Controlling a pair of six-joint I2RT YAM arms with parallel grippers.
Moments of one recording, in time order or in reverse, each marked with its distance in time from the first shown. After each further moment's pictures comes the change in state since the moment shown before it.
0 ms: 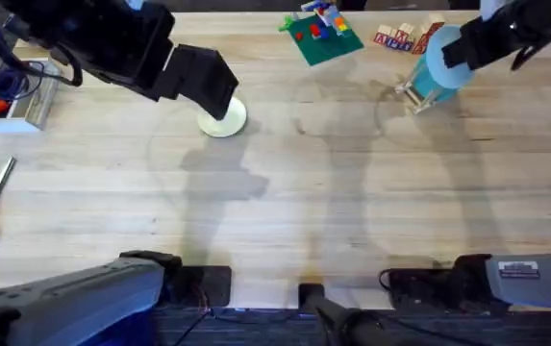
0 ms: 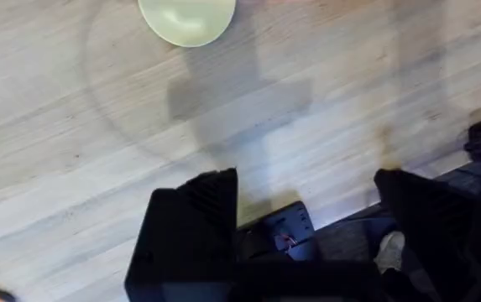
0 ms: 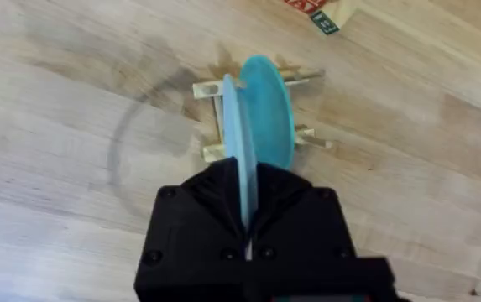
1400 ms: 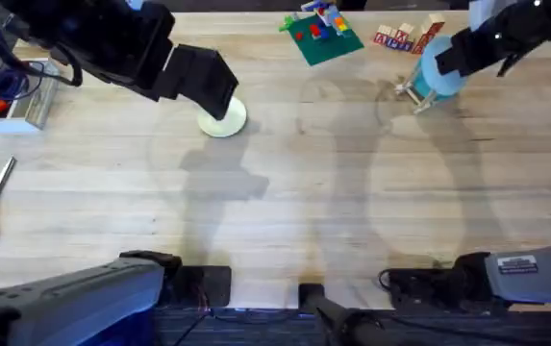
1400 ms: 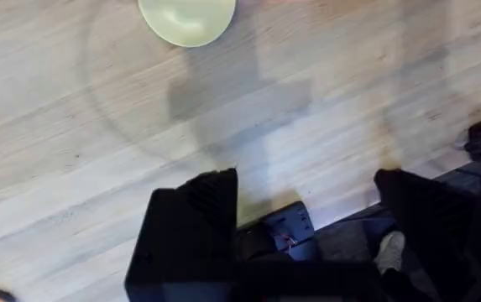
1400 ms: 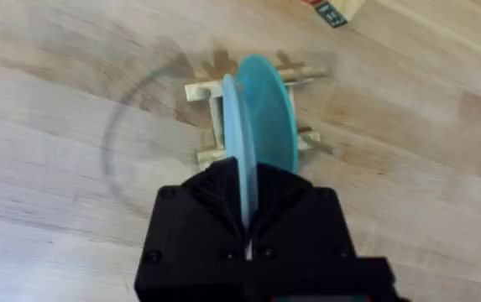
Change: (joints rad) left arm 0.000 0.000 0.000 0.000 0.000 0.000; right arm -0.015 0.066 -0.030 0.058 0.001 0.000
